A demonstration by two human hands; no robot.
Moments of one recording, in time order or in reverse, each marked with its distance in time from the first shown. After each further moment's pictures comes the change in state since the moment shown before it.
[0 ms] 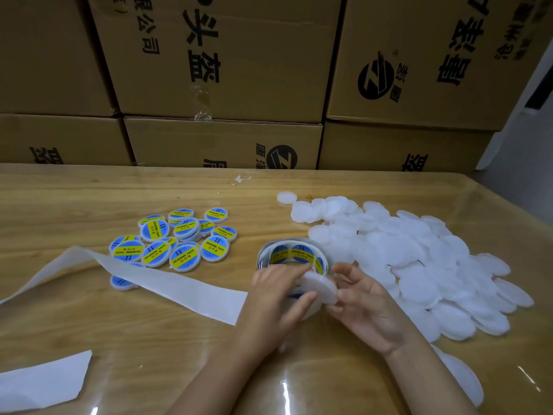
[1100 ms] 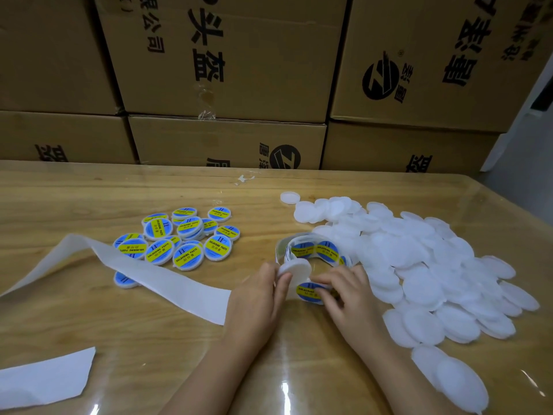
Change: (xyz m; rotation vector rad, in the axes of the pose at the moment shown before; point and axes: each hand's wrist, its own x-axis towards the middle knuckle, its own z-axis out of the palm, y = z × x) left_hand -0.002 -0.010 -0.011 0.256 0.029 -0.264; right_hand 0.014 0.029 -0.005 -1.716 0.300 -0.736
